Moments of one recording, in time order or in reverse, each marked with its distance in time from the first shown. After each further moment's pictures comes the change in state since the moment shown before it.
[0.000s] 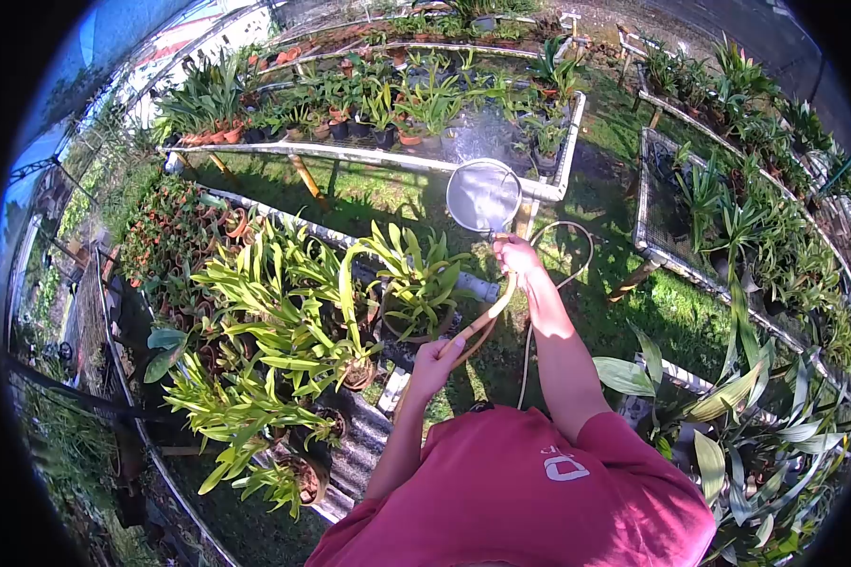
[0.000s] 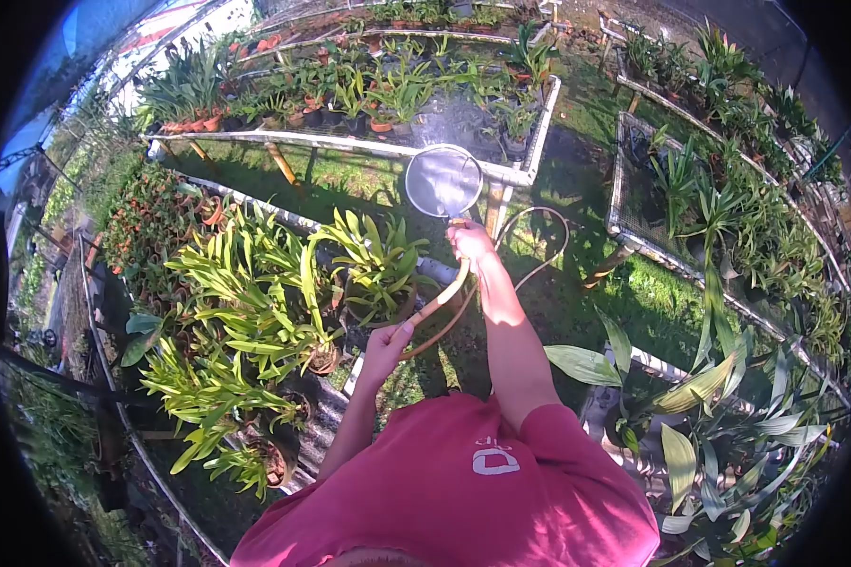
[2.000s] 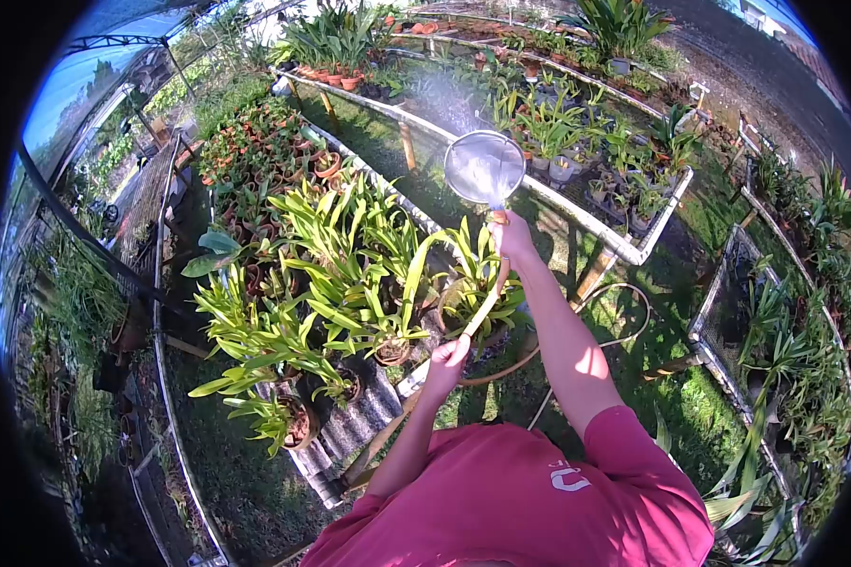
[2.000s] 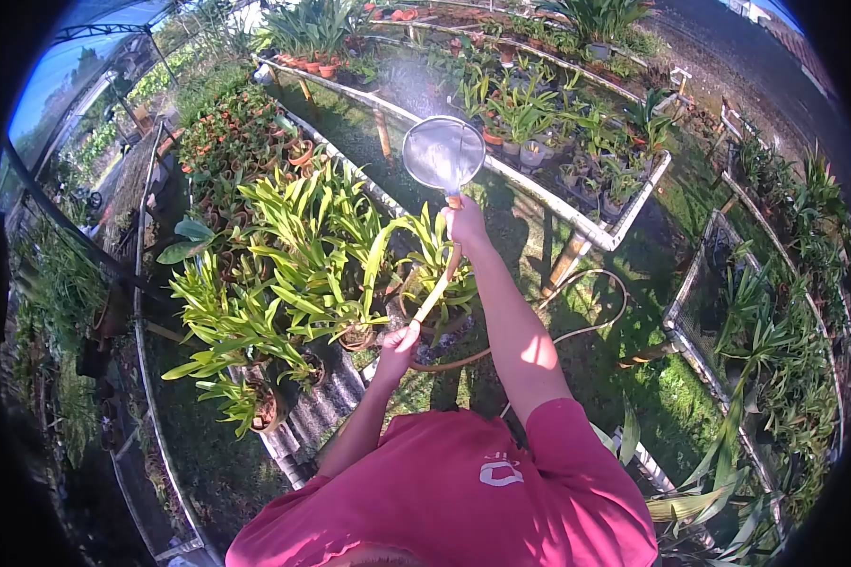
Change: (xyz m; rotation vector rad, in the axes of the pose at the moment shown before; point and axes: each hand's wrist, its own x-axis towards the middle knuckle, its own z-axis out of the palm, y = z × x) left_hand -0.003 -0.035 -0.023 -0.401 0.396 0.025; right_hand 0.039 -0.044 0.181 -0.220 -0.295 -0.130
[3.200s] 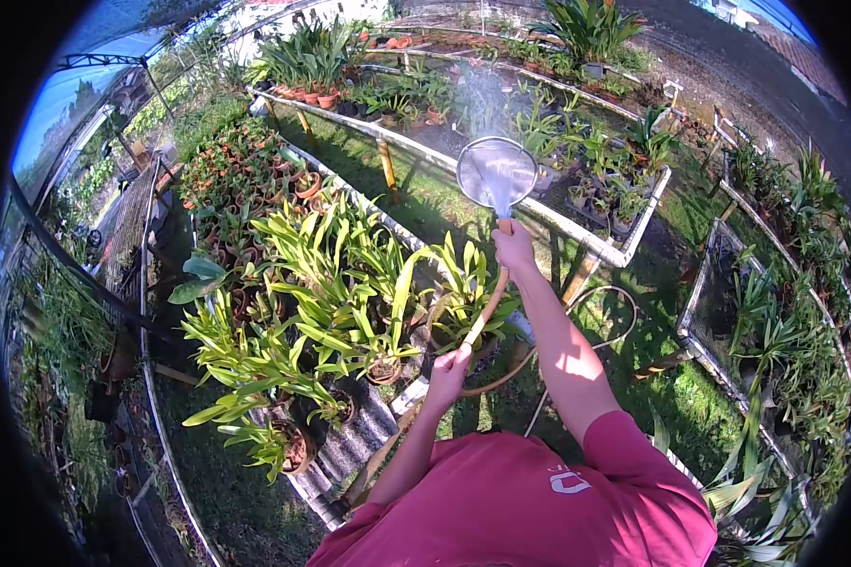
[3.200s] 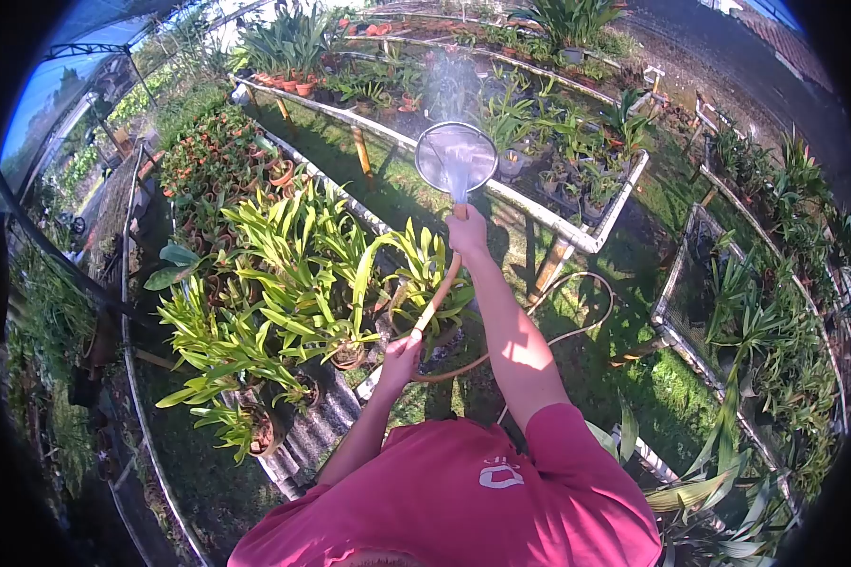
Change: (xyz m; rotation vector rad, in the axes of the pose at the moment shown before) left_hand 0.015 0.000 0.011 0.056 -0.065 0.001; right_hand 0.000 -0.006 -0.020 0.001 0.200 -0.061
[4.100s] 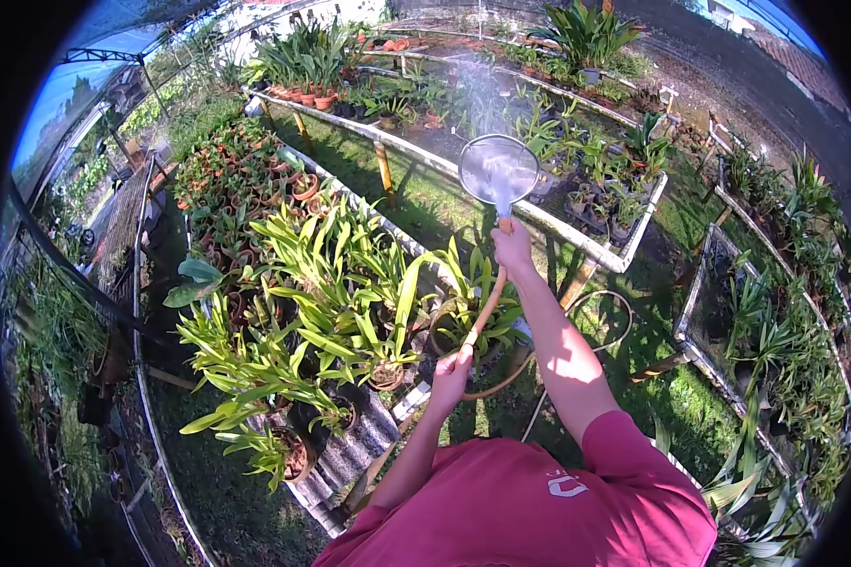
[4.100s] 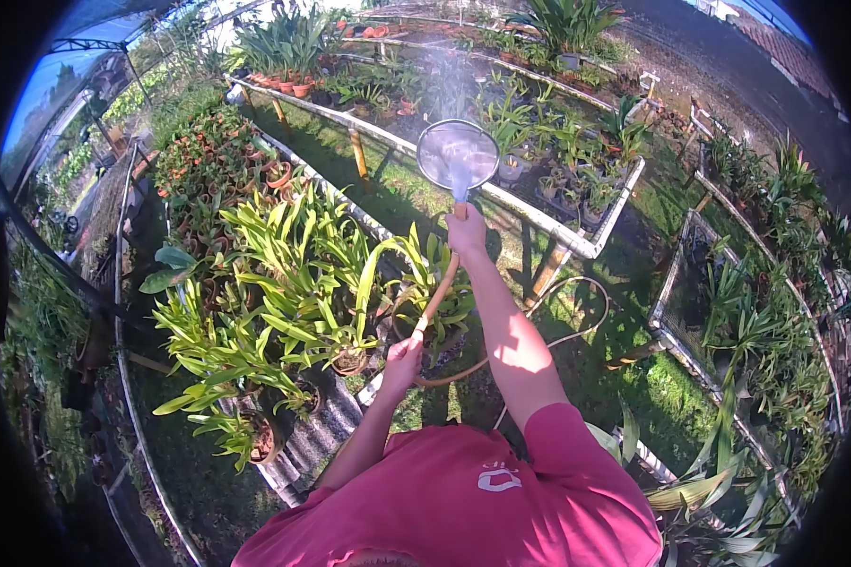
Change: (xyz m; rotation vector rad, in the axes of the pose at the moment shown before) left_hand 0.011 -0.005 -0.012 -0.105 -0.038 0.012; right_hand 0.010 -0.003 0.022 -0.020 0.050 -0.040
